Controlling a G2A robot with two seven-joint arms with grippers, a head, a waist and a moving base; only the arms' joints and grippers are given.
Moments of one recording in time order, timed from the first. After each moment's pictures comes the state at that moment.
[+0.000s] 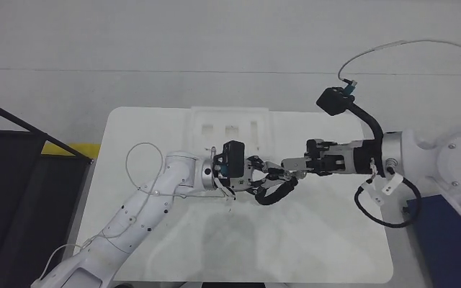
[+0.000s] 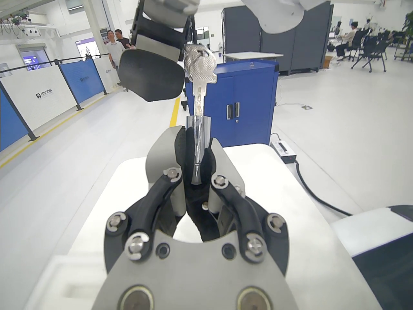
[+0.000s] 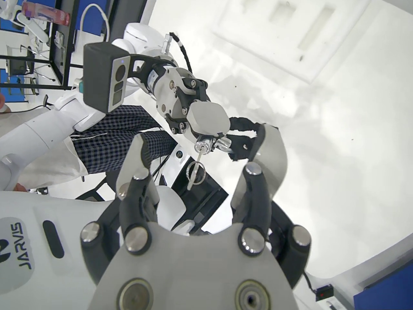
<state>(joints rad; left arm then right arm) 0.81 -1.18 -0.83 -1.49 1.25 -0.95 0.40 -0.46 -0.53 0.95 -2.09 0.33 0.28 1.08</state>
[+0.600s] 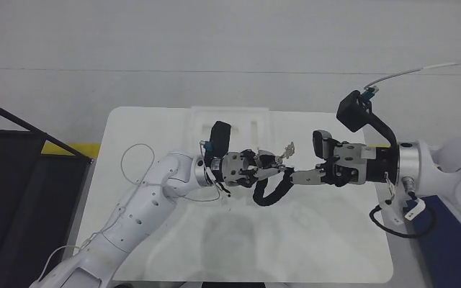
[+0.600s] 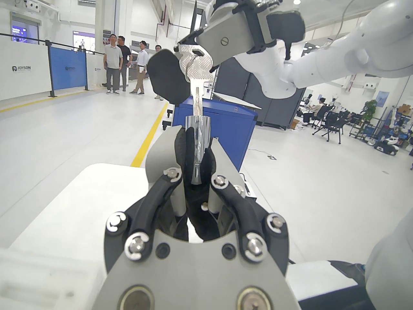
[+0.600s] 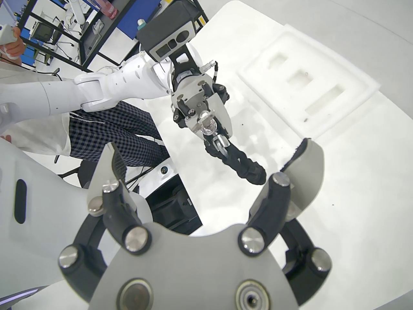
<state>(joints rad) 0.82 -1.18 -0.85 -1.46 0.75 -1.01 0.11 -0.70 -0.49 1.12 -2.13 0.27 -0.10 0.96</state>
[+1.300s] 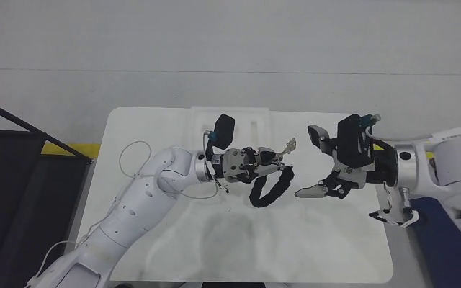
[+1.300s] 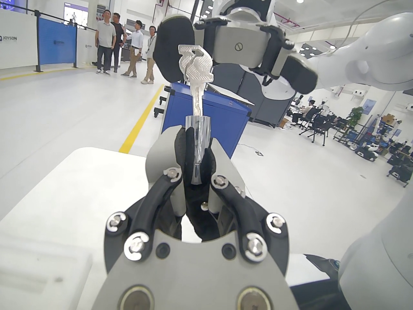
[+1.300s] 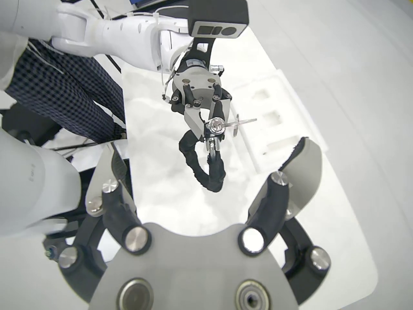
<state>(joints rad) 0.77 -1.18 -0.83 -1.43 0.50 -1.01 -0.15 -0.76 -0.51 1.14 -2.07 -0.10 -0.66 0.80</state>
